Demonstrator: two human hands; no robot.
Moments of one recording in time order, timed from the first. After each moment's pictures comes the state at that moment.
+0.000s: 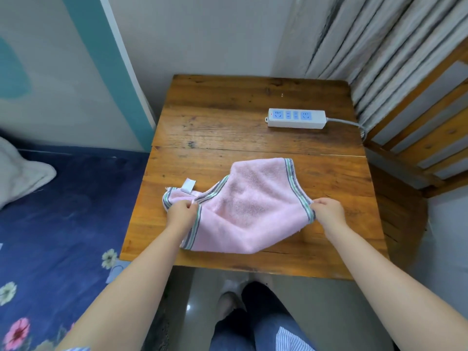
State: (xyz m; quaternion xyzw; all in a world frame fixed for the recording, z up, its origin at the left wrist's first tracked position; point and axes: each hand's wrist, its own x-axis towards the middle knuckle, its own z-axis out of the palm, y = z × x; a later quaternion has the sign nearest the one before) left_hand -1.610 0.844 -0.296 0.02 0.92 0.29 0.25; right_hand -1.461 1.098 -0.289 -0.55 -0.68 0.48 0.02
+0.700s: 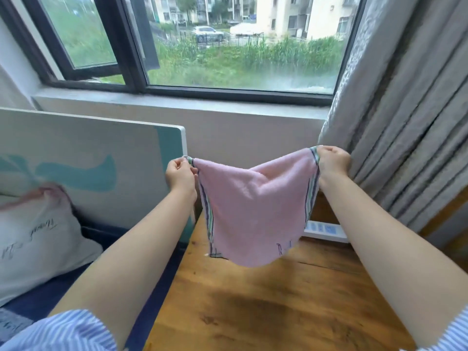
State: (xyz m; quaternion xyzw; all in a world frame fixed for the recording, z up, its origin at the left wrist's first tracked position) left_hand -1.790 0.896 -0.059 -0.14 0.61 0.78 -0.06; right_hand -1.701 1.138 -0.041 -0.36 -0.58 0.64 0.35
